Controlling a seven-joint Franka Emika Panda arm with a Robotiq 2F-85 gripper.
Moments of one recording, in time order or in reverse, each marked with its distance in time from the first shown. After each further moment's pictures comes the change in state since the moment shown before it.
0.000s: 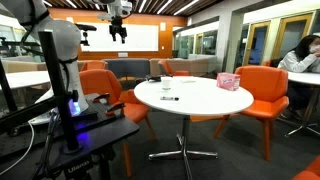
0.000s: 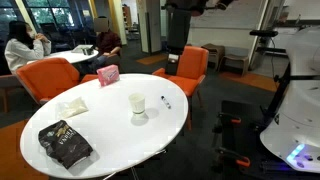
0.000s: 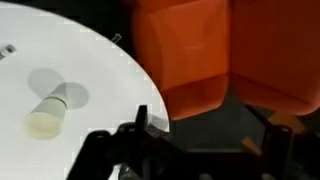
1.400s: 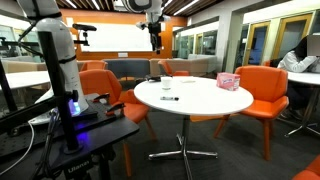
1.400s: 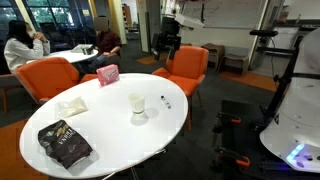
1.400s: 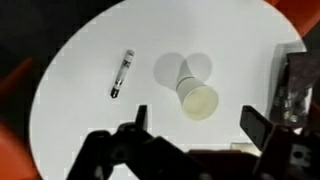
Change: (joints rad) arm -0.393 0.370 -0.229 0.150 -0.080 0.151 0.059
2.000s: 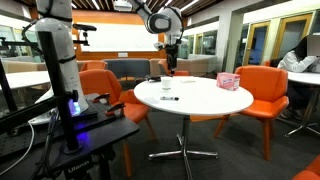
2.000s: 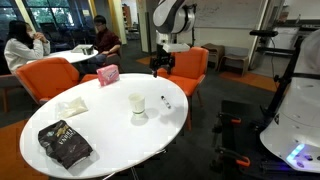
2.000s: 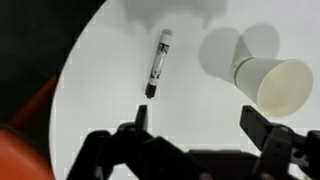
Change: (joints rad) arm -0.041 0.416 -0.069 0.200 0.009 0.104 0.001
